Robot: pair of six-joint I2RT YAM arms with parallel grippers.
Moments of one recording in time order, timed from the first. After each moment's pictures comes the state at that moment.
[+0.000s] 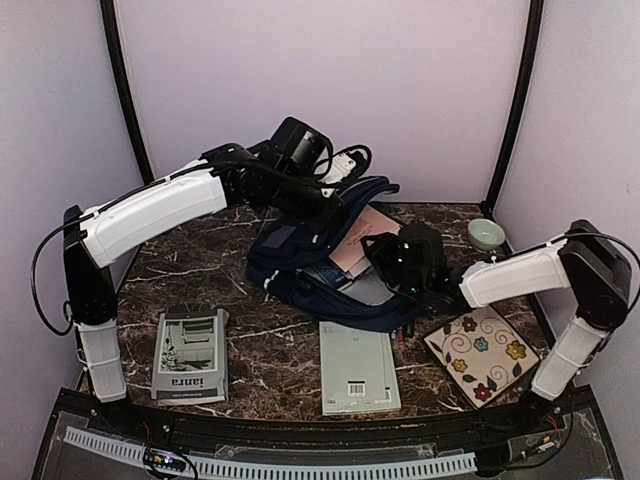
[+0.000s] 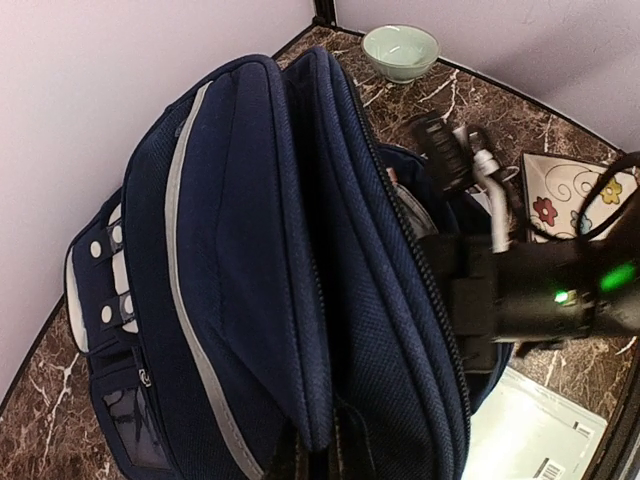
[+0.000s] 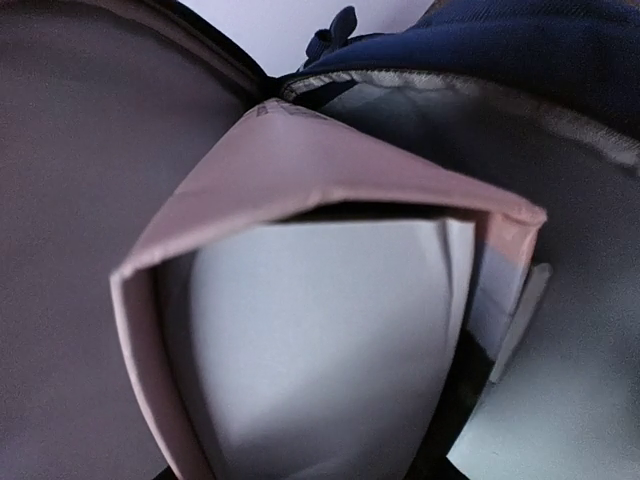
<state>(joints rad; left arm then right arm) -0.93 1.92 2.01 -0.78 -0.09 0.11 0.81 1.63 0.80 0.51 0.32 1.25</state>
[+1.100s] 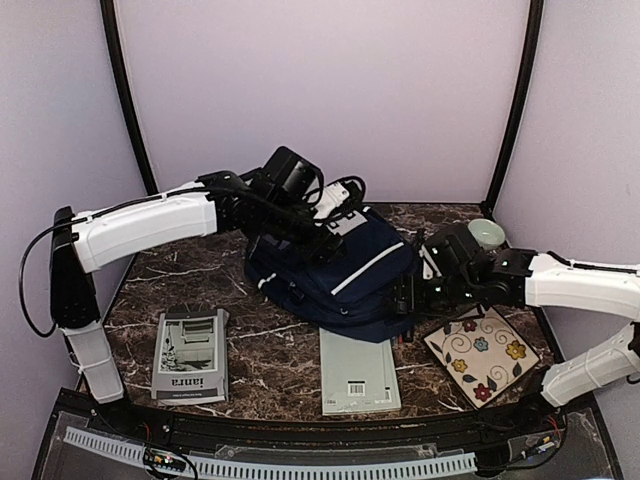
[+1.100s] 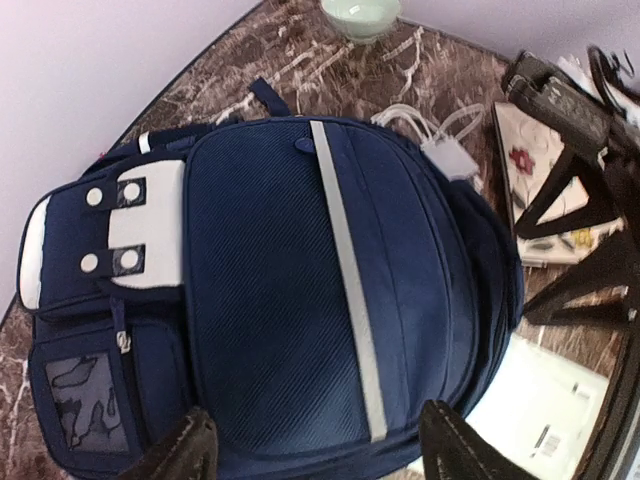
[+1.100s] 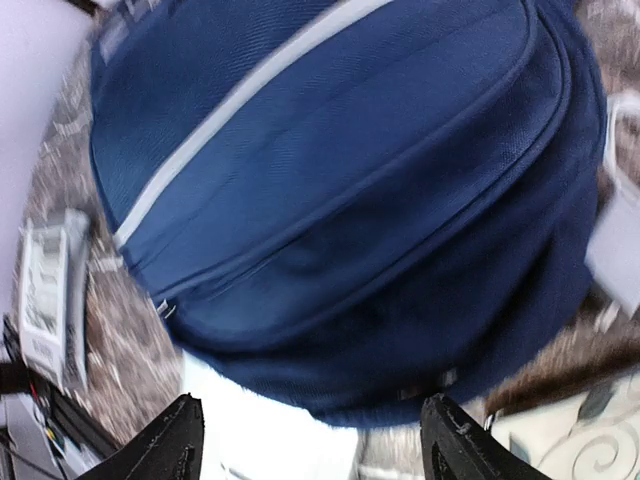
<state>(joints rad) -0.91 1.85 1.77 -0.65 0.01 0.12 0.83 1.25 0.85 -0.40 0.06 0.71</state>
